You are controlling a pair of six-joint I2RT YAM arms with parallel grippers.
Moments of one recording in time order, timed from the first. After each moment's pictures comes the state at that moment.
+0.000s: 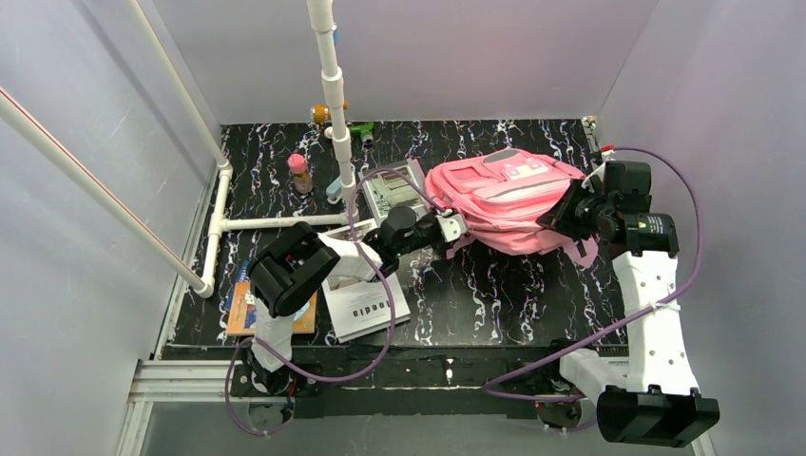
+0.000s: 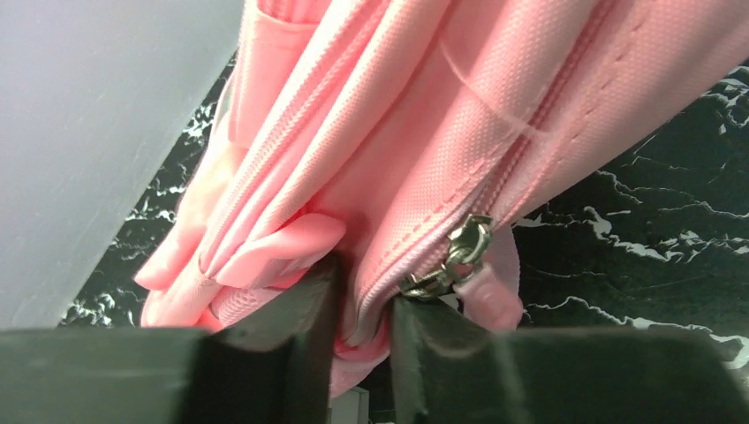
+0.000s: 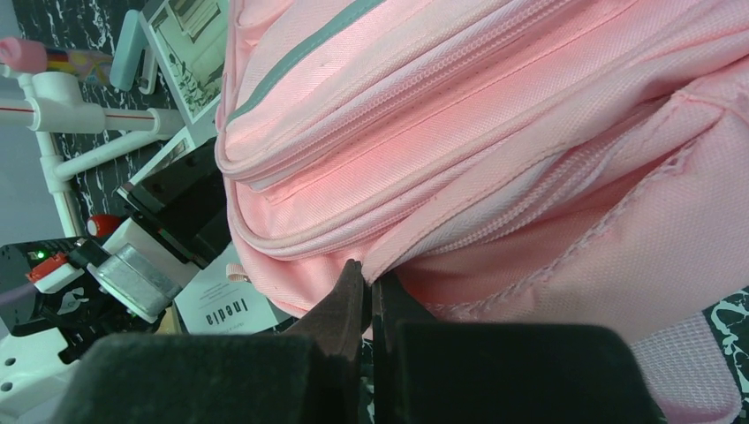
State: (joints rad) left arm -0.84 1.94 0.93 0.91 0.29 0.50; right arm -0.02 1.01 1.21 -0.97 -0.31 0.42
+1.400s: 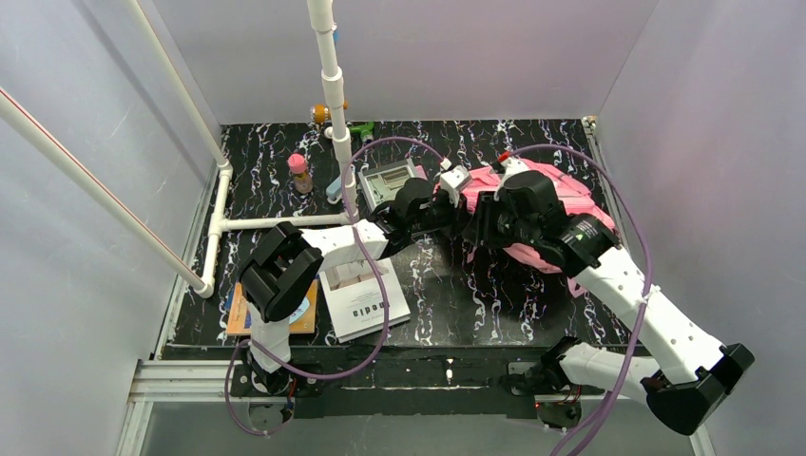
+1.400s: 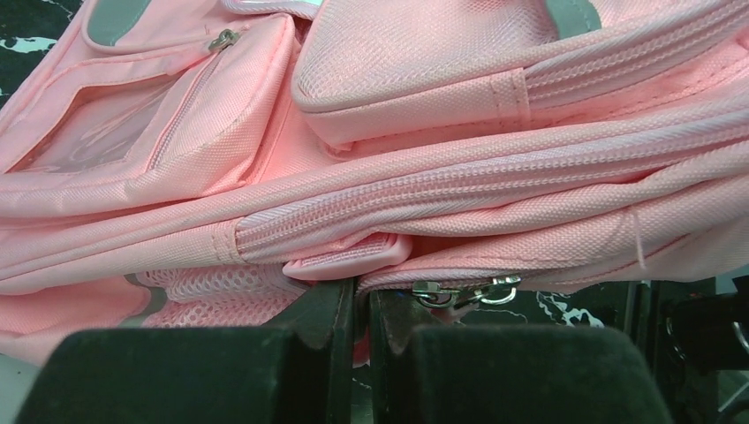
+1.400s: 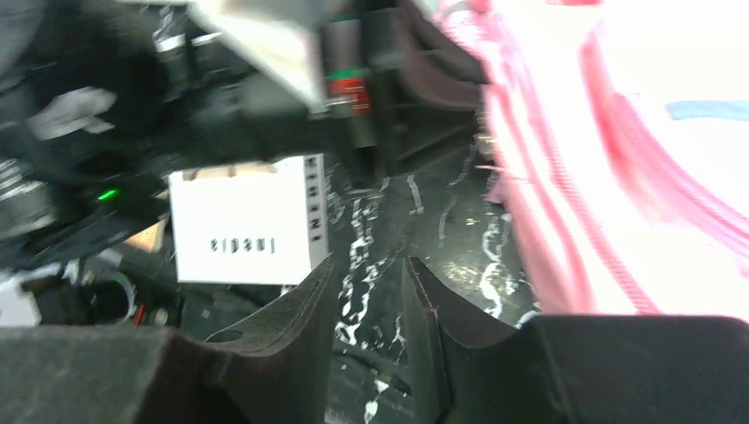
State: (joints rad) left arm -0.84 1.88 1.20 0.42 0.35 -0.20; right arm 0.69 1.08 1.21 -0.81 -0.05 0.49
